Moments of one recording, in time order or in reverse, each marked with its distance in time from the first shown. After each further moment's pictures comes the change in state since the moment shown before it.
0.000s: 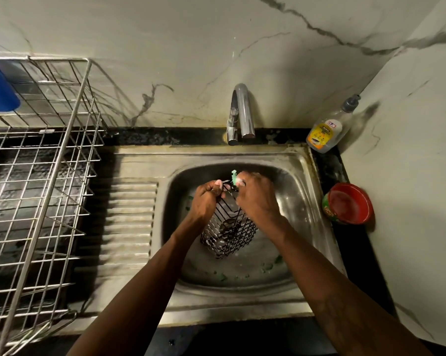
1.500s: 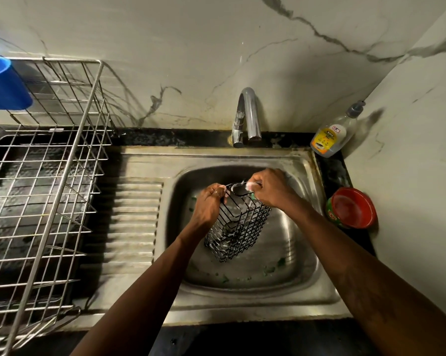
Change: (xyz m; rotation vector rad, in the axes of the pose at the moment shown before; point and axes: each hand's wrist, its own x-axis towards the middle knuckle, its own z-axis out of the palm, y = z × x) left_hand -0.008 0.001 -0.005 0.184 0.060 0.020; right_hand 0.033 0.035 -0.021 -0.023 -0.287 0.004
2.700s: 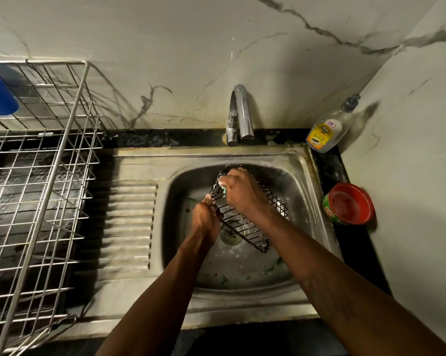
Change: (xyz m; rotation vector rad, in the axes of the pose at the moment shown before) left_hand -0.005 -0.019 0.027 -0.824 0.226 -0.511; right_hand 0.006 -0.034 0.046 -0.104 0.193 -0.302
